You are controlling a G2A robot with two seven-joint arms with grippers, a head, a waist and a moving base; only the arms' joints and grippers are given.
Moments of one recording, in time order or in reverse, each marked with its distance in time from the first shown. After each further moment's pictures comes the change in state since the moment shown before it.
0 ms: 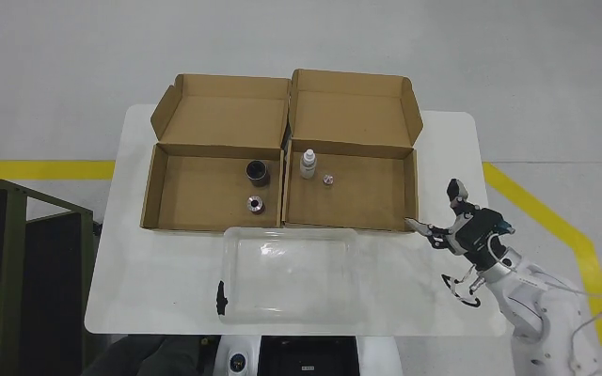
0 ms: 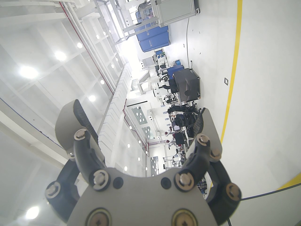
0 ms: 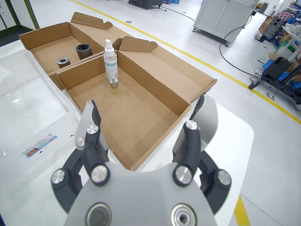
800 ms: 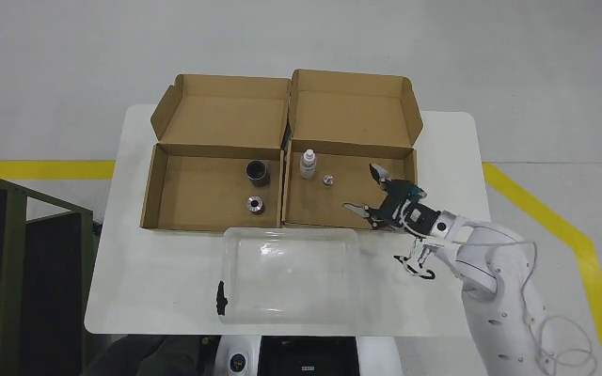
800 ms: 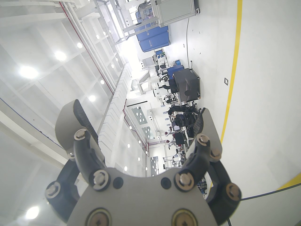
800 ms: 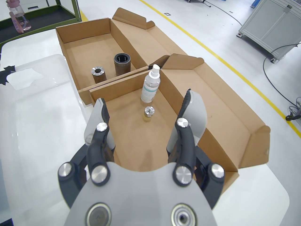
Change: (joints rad) left arm 0.000 0.000 0.000 0.000 0.000 0.000 0.000; right arm 0.289 -0.041 -0.289 0.006 0.057 -0.053 0.360
